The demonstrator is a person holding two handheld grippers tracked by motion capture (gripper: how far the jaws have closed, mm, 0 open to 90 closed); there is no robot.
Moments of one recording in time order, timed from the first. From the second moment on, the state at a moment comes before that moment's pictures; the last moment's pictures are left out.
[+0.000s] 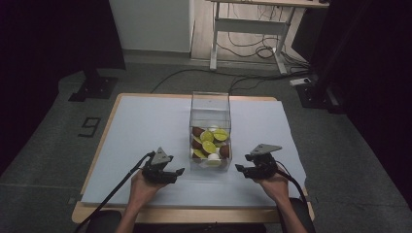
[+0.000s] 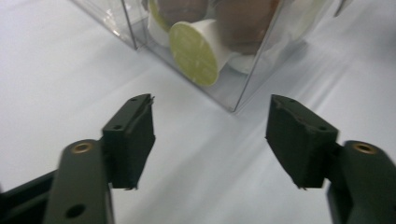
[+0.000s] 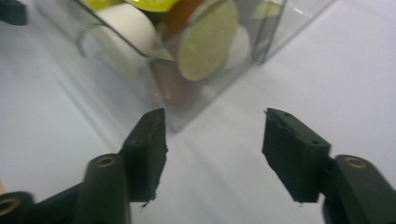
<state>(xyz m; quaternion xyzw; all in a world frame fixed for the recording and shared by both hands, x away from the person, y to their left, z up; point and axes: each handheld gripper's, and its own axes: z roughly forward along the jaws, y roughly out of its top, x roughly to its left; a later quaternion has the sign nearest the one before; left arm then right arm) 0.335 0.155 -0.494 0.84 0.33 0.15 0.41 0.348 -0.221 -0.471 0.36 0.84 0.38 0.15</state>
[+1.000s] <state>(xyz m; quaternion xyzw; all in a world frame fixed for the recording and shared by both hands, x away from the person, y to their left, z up) 0.358 0.174 -0.527 0.85 0.39 0.13 0.33 0.373 -0.235 -0.516 0.42 0.85 0.28 0.16</state>
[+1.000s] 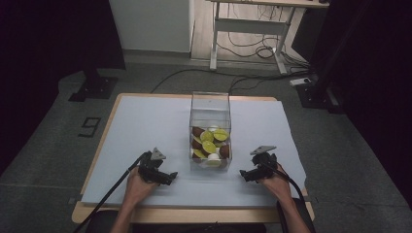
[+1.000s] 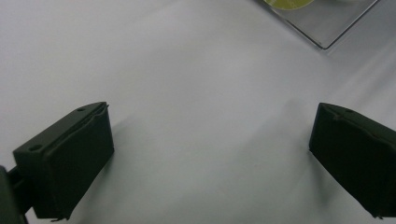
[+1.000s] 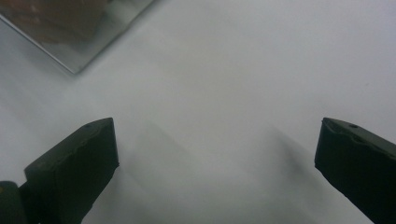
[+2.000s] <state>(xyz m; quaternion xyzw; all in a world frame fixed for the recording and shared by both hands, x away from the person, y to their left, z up) 0.357 0.171 -0.528 0.85 0.38 0.14 0.32 0.374 -0.237 -0.525 0.43 0.85 0.28 0.14</state>
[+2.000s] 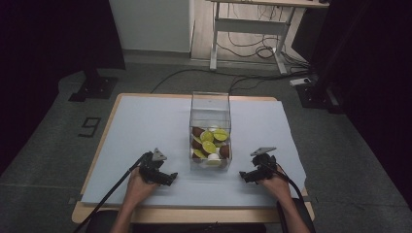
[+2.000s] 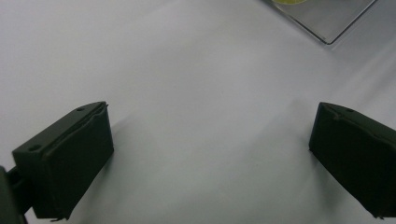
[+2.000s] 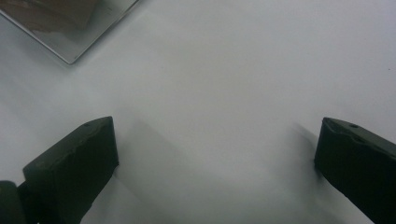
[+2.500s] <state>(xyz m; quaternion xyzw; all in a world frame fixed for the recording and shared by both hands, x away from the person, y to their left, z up) 0.358 0.171 -0.528 0.85 0.38 0.14 0.32 0.372 -0.238 -0.516 0.41 0.85 0.28 0.14</state>
